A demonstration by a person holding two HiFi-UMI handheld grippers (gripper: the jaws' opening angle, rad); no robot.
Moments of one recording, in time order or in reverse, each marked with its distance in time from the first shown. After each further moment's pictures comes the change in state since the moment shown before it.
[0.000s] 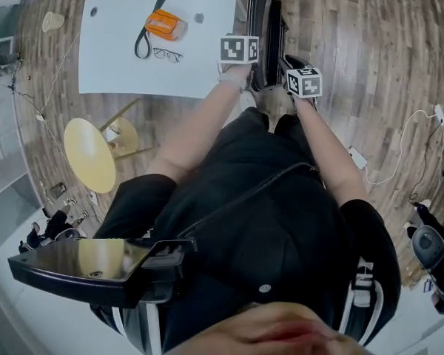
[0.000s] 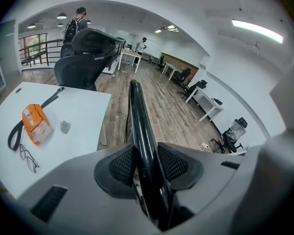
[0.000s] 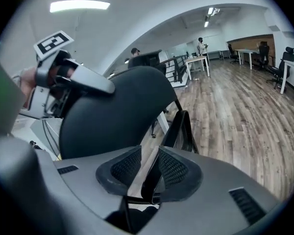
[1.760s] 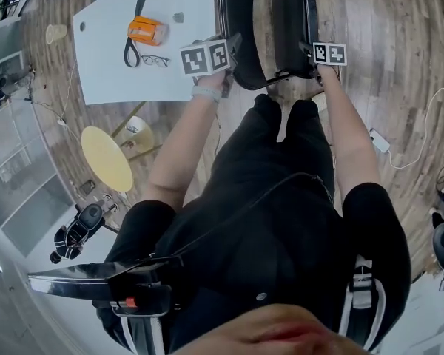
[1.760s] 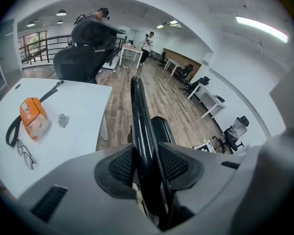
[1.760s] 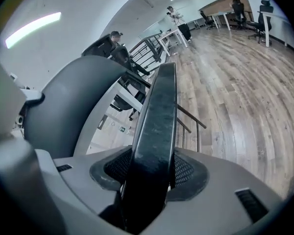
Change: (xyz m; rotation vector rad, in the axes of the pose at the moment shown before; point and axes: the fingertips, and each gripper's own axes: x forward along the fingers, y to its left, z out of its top) left arm 0.016 0.011 -0.014 -0.013 0.042 0.013; right arm 0.065 -0.177 -0.103 0.322 0.159 0.016
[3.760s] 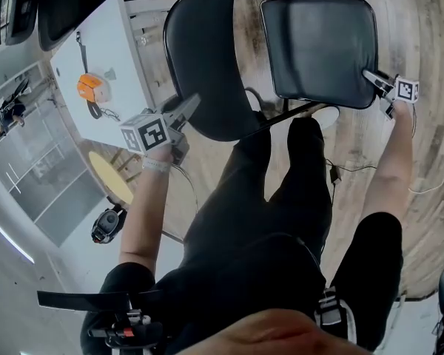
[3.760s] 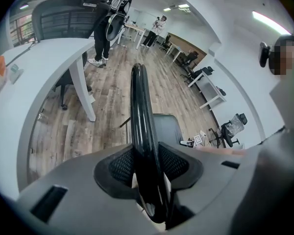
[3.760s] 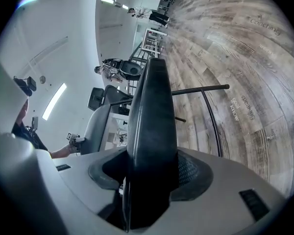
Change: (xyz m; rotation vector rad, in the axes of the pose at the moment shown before) left arm 0.137 -0.030 -0.076 -0.058 0.184 -0.032; right arm -0.012 -0.393 -0.112 0.454 -0.033 0.563
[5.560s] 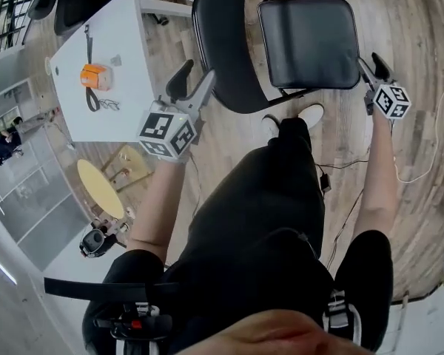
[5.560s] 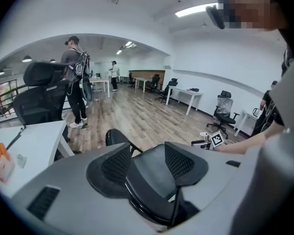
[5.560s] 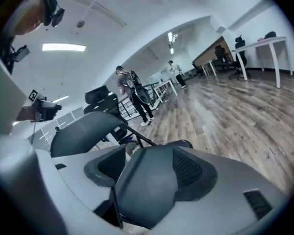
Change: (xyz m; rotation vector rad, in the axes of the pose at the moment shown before) left arm -0.073 -0.123 0.040 0.520 -0.446 -0.012; right arm -0.089 0.195 0.035 -0.701 -0.489 -0.459
